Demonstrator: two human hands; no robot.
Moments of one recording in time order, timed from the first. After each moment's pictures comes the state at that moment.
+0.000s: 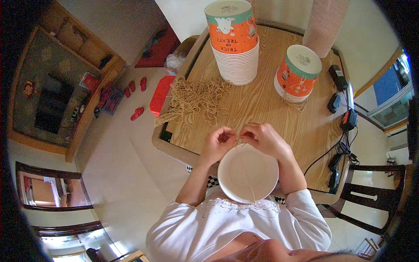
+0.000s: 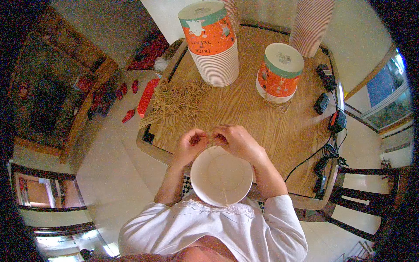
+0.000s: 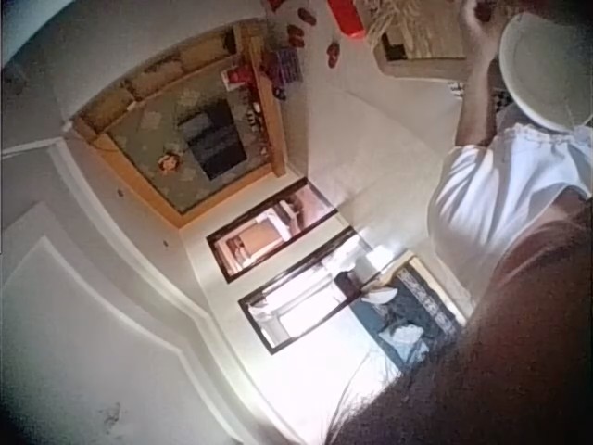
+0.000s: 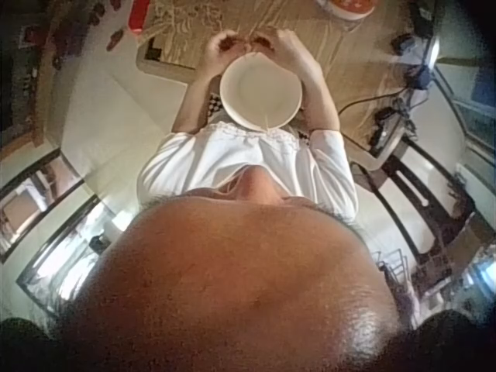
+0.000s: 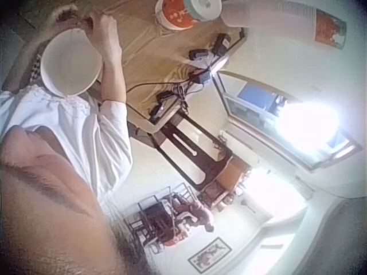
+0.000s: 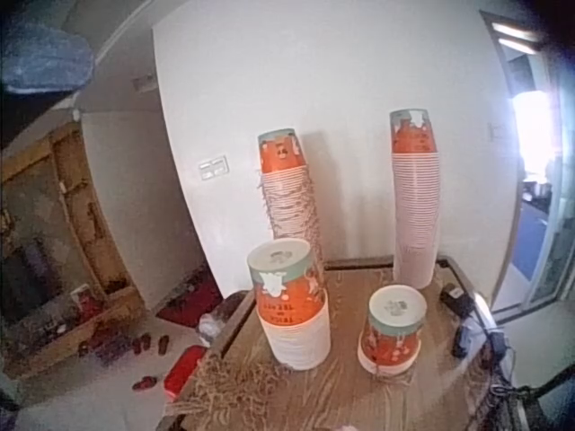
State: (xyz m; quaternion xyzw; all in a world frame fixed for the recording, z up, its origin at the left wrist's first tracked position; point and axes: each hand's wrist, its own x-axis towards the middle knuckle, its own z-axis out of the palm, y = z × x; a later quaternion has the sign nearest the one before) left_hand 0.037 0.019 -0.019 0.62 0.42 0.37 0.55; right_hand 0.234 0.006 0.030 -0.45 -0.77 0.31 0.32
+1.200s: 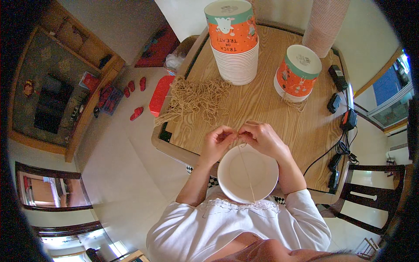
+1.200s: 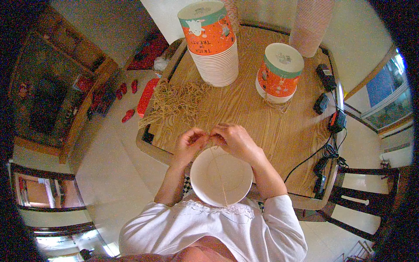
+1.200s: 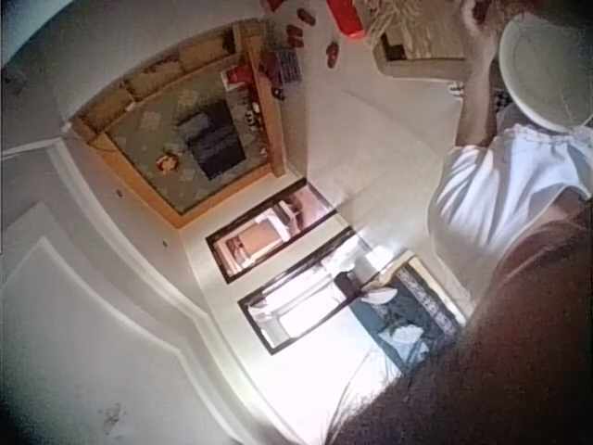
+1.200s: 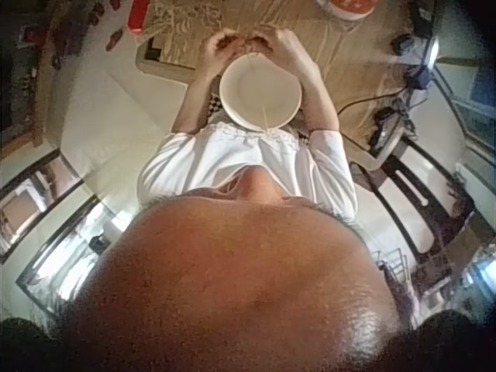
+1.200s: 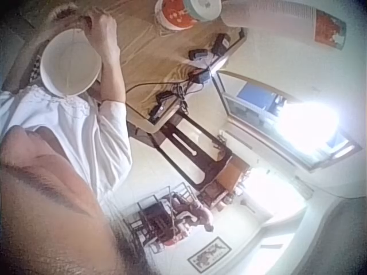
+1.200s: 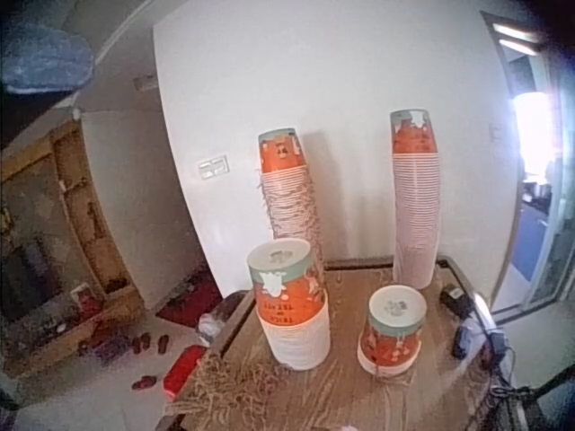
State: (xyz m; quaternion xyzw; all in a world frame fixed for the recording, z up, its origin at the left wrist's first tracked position) left_hand 0.040 0.019 -0.014 0.58 0.42 0.39 0.58; right_hand 0.232 0.009 0.029 -0.43 -0.79 0.29 0.33
